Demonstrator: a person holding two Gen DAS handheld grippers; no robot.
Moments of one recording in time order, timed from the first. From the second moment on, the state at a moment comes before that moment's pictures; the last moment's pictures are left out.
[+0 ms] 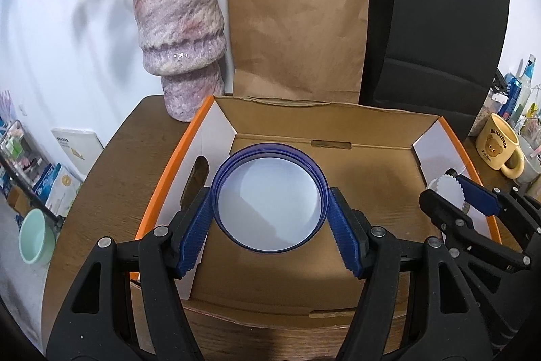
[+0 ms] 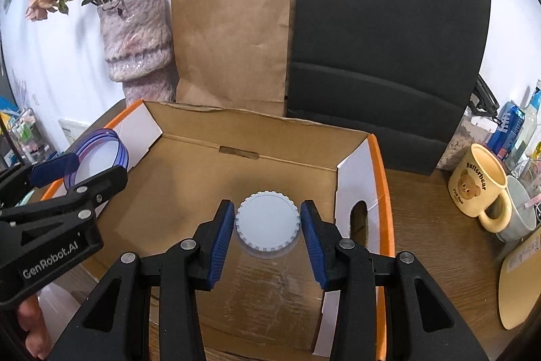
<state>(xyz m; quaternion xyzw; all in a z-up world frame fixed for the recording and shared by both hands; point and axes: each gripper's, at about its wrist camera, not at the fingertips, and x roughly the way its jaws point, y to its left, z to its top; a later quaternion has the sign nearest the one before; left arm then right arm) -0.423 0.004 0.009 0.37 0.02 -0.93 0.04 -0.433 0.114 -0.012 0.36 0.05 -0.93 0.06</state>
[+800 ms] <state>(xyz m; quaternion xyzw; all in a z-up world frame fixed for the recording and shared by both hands) -0.422 -0.002 0.014 0.36 0.02 -0.93 0.05 -0.434 0.120 -0.019 0.38 0.05 -0.92 0.06</state>
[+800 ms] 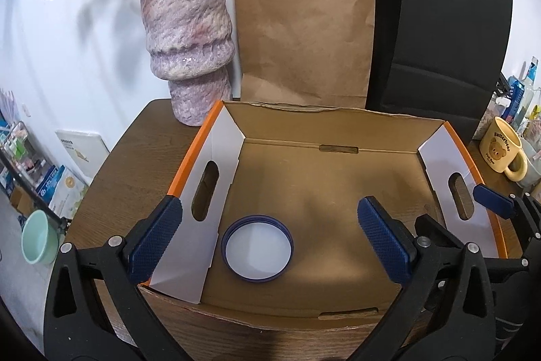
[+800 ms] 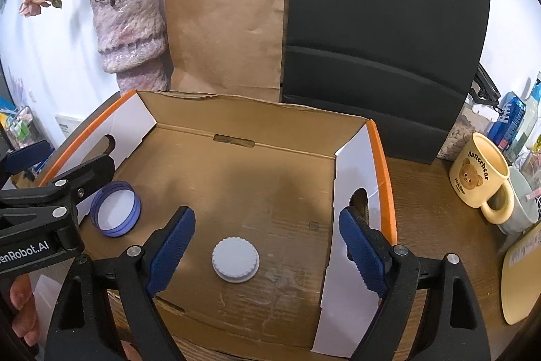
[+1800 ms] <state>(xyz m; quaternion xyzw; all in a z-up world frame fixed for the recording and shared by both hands) -0.359 -0.002 0.029 0.34 0.02 -0.94 0.02 -0.368 0.121 0.007 0.34 0.05 -0.94 0.07</state>
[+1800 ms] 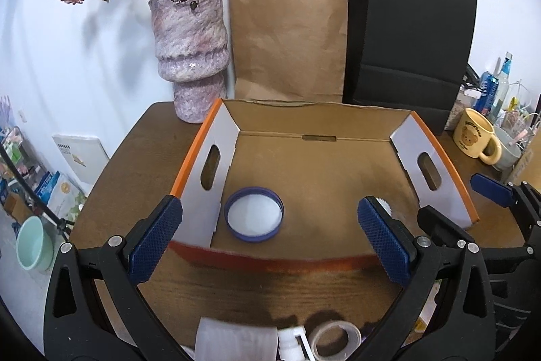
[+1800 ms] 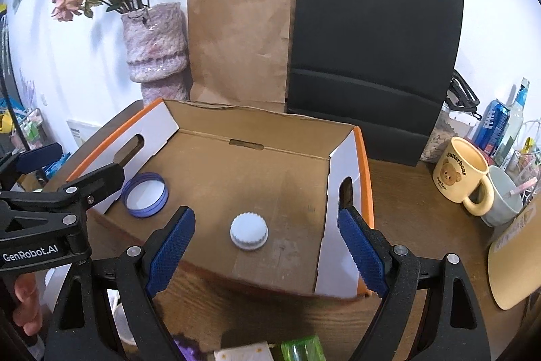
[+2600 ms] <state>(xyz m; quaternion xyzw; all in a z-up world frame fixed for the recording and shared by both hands) -0.271 -0.003 0.025 0.30 -0.01 -0.95 0.03 -0.290 0.114 0.002 0.34 0.07 -0.94 0.08</state>
